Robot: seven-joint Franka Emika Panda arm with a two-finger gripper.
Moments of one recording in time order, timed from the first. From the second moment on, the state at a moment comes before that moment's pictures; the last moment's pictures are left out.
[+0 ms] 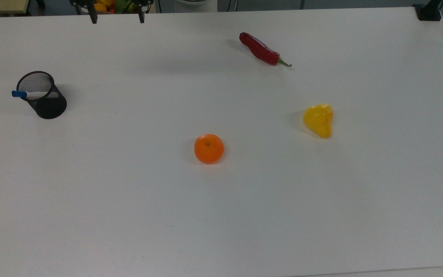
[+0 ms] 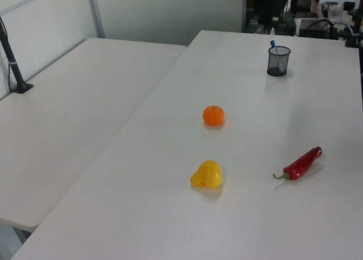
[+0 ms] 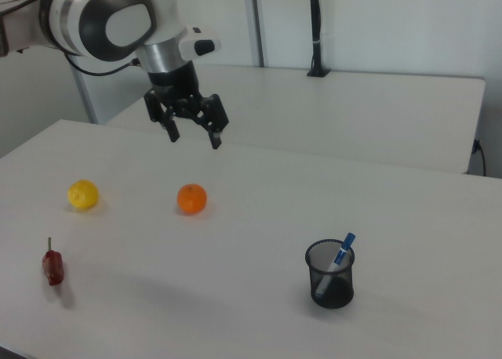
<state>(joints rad) -0.07 0.01 -0.07 -1.67 0.01 1.82 -0.23</state>
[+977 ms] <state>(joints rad) -0.13 0.16 -0.30 -1.69 -0.01 2.24 -0.11</state>
